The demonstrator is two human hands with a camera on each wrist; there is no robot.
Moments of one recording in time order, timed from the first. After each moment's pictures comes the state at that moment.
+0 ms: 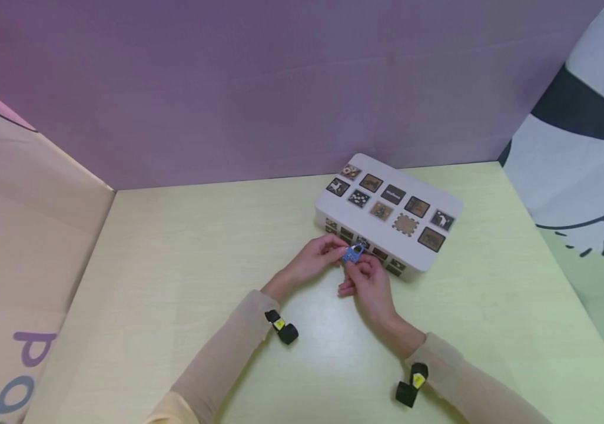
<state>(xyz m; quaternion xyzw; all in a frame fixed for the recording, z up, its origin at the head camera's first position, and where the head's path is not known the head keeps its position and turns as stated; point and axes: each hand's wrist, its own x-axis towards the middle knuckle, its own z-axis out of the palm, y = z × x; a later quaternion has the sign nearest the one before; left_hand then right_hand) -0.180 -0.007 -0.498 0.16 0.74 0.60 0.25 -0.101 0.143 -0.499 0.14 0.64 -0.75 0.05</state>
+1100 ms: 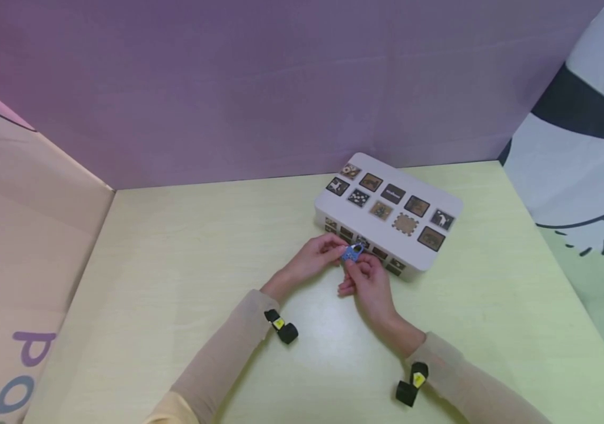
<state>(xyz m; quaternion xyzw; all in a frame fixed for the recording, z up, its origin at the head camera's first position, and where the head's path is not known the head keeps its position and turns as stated) -0.180 -0.009 -0.497 0.14 0.74 0.61 0.25 -0.101 0.145 -0.500 0.14 0.64 -0.75 0.06</state>
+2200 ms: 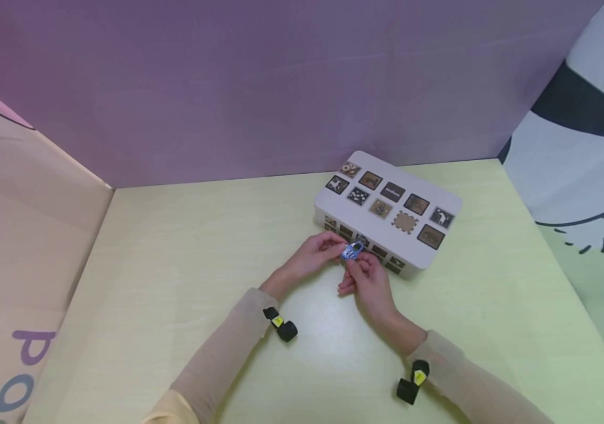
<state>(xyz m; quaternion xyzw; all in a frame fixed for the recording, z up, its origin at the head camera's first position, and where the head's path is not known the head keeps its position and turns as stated) -0.181 -0.009 -0.498 0.14 0.72 0.63 0.26 -0.102 0.148 -0.501 0.12 0.64 -0.75 0.07</state>
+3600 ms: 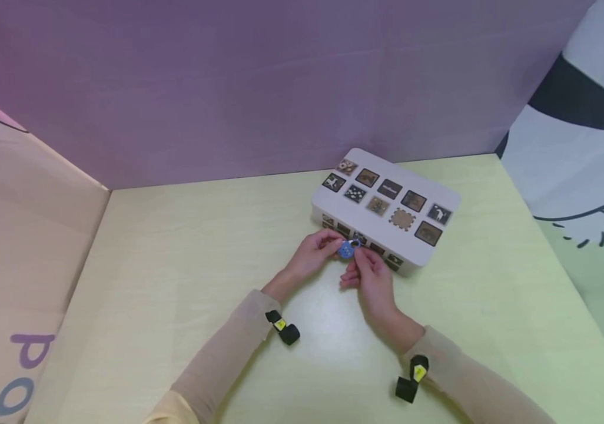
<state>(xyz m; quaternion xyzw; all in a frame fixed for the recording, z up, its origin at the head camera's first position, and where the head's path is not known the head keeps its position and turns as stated) -0.177 0.000 -0.497 0.10 0.75 0.62 0.20 -0.103 0.146 -0.498 0.21 0.57 -0.80 0.04</state>
